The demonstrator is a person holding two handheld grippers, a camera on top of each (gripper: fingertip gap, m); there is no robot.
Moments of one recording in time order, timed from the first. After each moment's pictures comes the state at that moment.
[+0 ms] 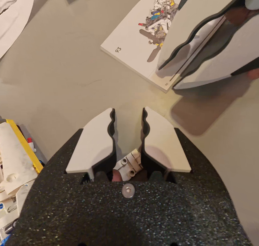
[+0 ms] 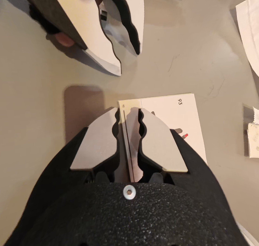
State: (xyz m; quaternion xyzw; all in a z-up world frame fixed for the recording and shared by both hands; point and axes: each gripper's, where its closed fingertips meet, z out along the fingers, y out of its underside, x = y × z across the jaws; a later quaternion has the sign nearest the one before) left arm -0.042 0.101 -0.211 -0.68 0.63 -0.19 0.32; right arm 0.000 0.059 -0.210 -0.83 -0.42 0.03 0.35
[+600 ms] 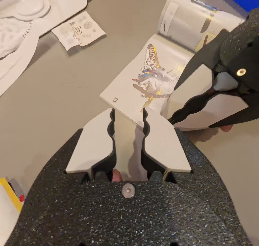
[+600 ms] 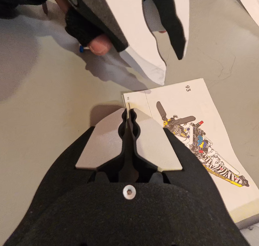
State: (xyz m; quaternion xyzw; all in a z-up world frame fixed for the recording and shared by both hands) left arm 0.022 0.105 -0.174 -0.66 0.62 -0.29 0.31; right arm 0.005 0.051 -0.210 -0.86 -0.34 0.11 0.37
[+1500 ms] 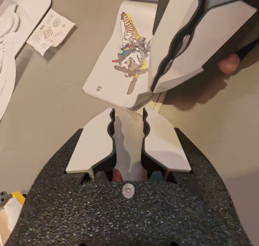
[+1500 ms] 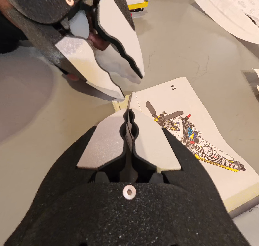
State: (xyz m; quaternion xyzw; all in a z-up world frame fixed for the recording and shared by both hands) left arm 0.006 0.087 -0.199 -0.57 0.72 -0.23 0.32; right arm 0.018 0.059 -0.196 -0.86 -0.27 0.12 0.42
